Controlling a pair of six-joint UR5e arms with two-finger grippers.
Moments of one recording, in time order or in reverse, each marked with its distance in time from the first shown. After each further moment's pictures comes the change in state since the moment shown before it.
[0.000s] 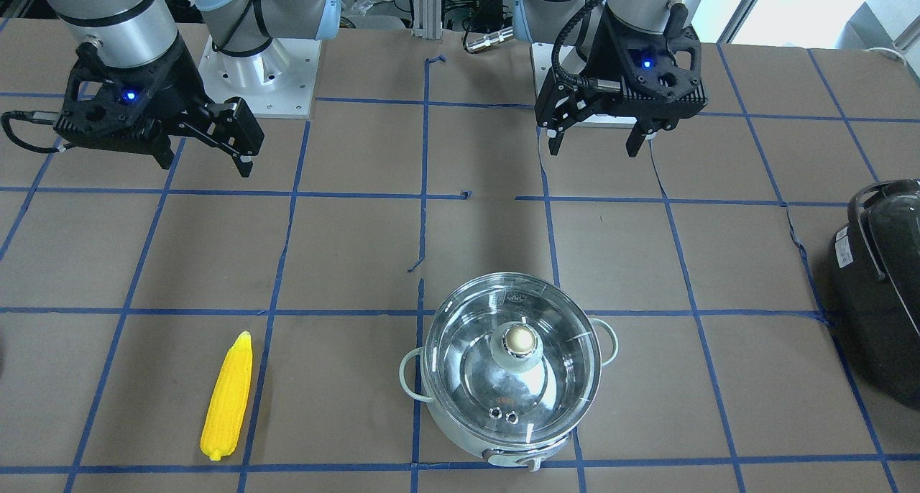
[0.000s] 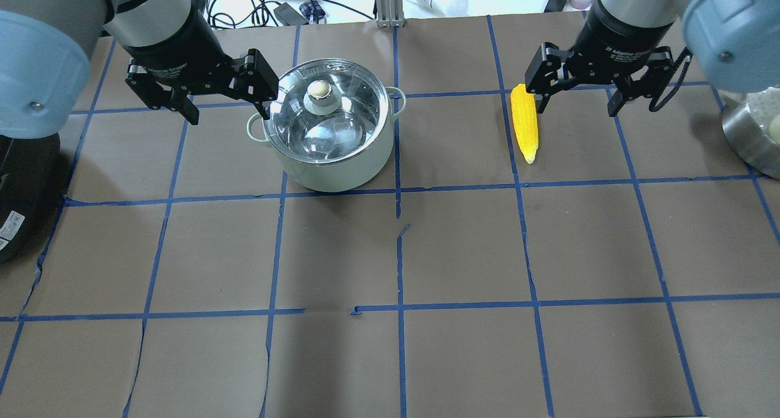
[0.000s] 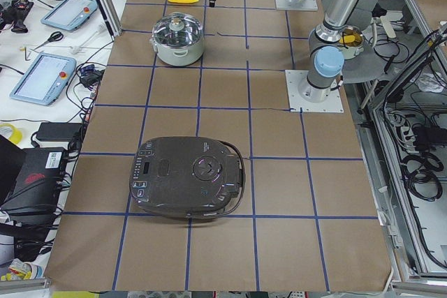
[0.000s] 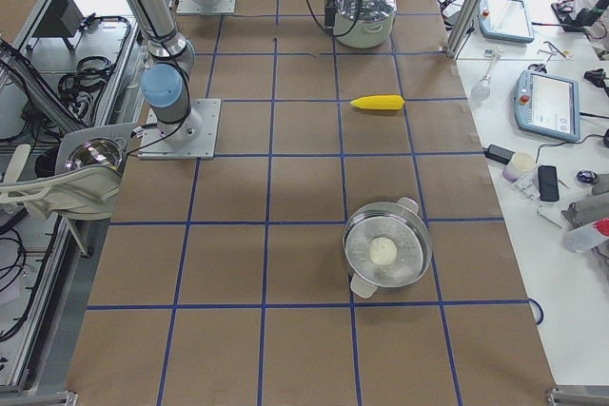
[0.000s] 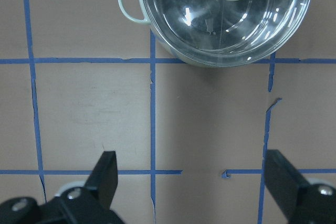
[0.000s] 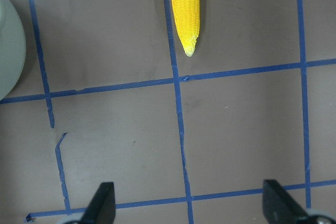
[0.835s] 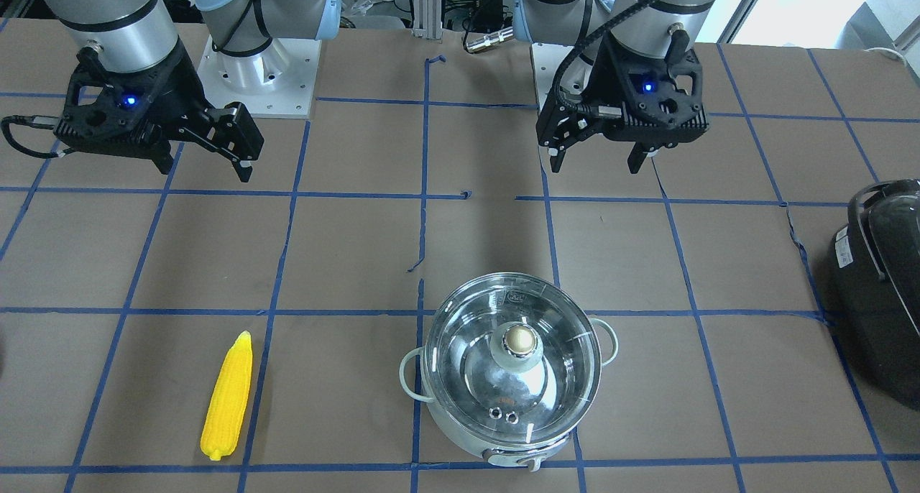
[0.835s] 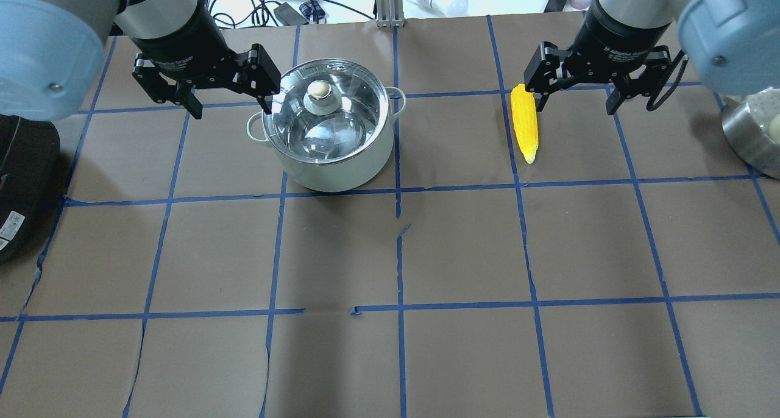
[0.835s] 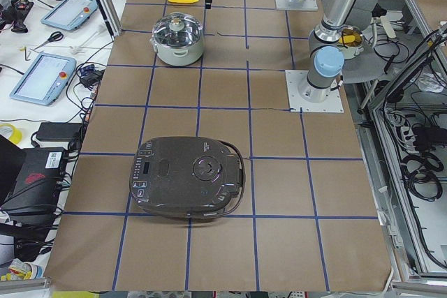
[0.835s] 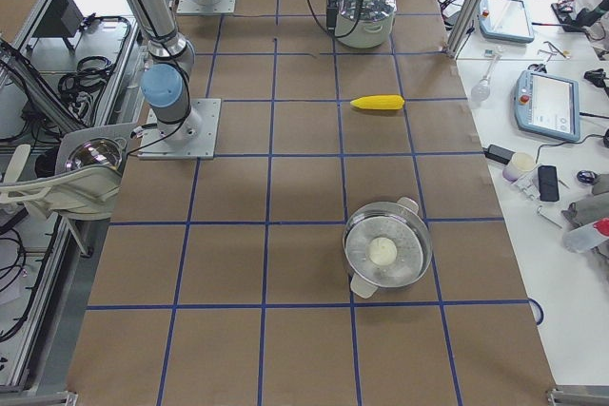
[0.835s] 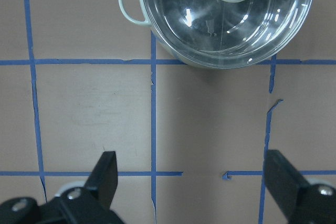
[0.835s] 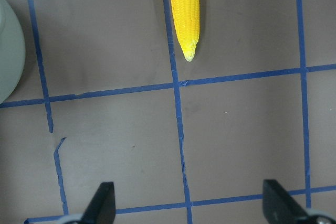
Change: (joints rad) left arm 0.004 -0.077 0.044 0.013 0.010 -0.004; right arm 0.000 0.003 0.007 -0.021 -0.004 -0.007
